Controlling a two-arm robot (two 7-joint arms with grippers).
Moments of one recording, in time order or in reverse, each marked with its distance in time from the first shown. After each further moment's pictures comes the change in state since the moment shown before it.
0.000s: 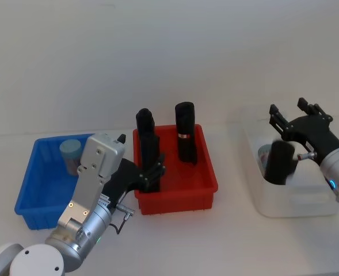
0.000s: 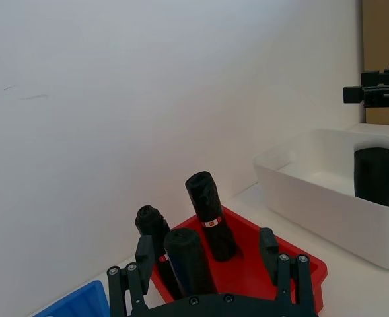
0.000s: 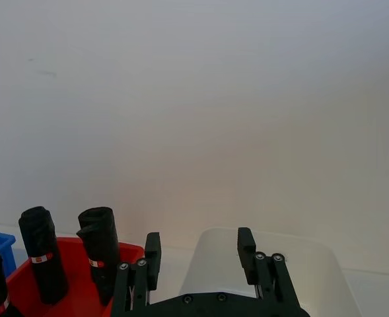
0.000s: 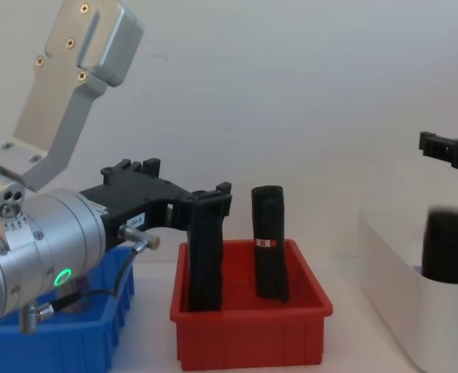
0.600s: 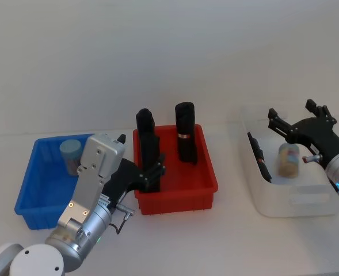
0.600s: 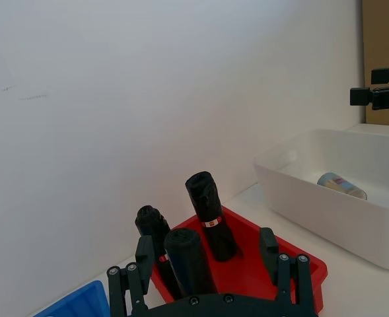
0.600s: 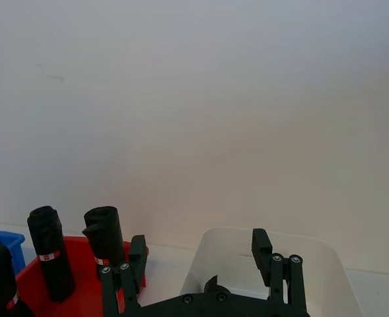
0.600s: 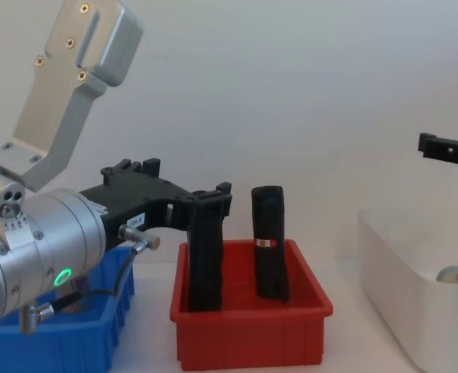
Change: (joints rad) left arm 0.000 0.000 0.000 0.000 0.000 0.000 0.000; right arm -0.018 0.017 0.016 -0.009 0.031 -0.012 0.037
